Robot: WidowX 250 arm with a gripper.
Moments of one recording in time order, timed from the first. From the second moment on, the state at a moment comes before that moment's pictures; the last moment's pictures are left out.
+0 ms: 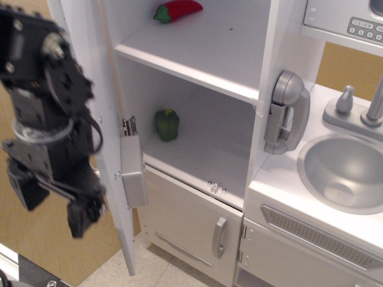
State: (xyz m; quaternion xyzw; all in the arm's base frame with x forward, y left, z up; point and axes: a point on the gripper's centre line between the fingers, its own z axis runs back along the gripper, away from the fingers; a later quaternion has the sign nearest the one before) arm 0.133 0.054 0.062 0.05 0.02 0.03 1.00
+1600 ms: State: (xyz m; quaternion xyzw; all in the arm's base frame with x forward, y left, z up) arm 0.267 0.055 0.071 -0.01 0.00 0.12 0.99
